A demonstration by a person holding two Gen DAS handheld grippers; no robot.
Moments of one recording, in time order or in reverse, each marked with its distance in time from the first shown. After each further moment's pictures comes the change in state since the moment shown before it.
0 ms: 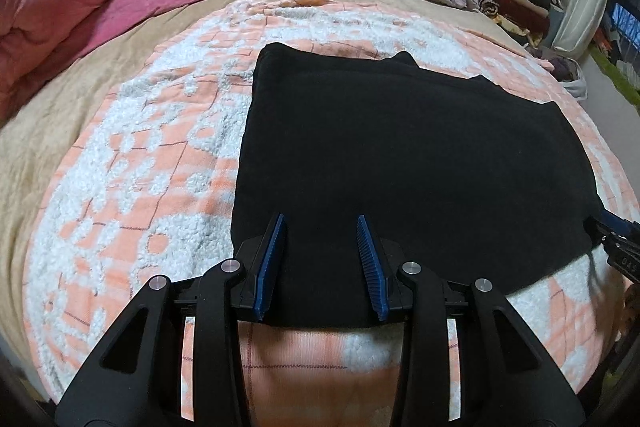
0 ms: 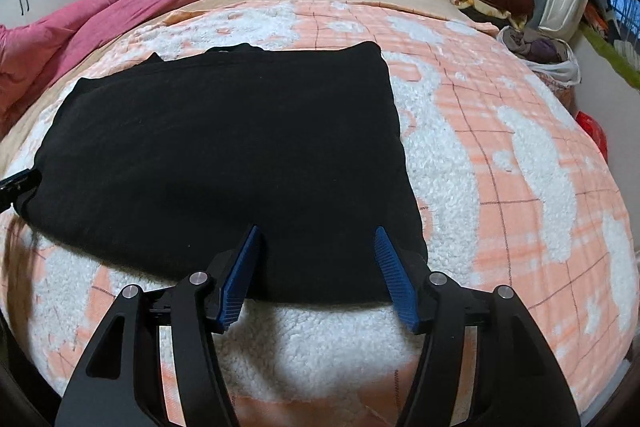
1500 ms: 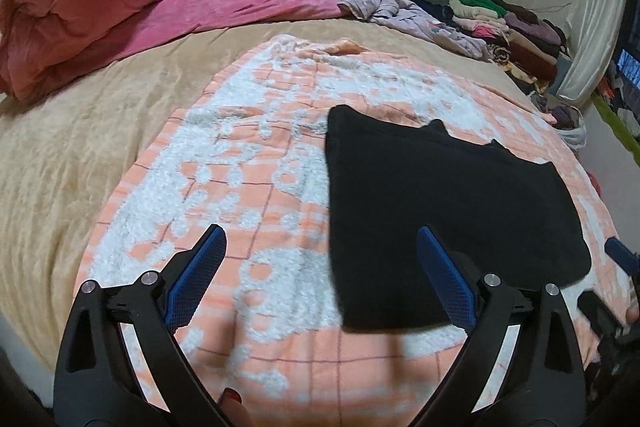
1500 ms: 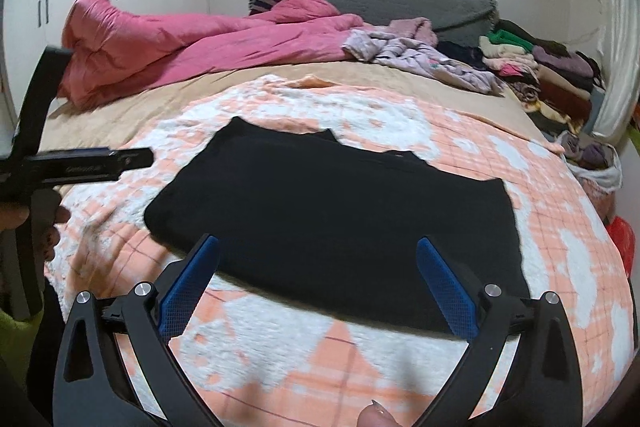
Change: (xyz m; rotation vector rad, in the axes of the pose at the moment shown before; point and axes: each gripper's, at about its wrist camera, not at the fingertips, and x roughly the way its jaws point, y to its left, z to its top) left arm -0.046 0.065 0.019 -0.107 -0.103 -0.003; right arm -0.091 0.146 0.009 -0.247 -0.255 0.180
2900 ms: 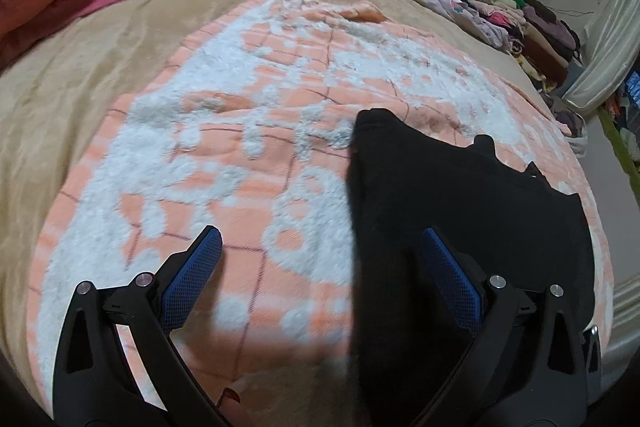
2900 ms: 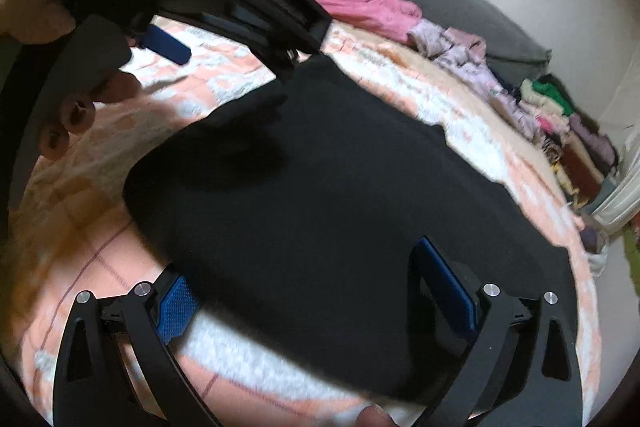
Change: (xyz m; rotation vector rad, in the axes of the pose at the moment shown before) left arm 0.104 0.024 0.049 -0.091 0.171 -0.079; right arm 0.129 0.112 -0.003 -0.329 0.096 -0.089
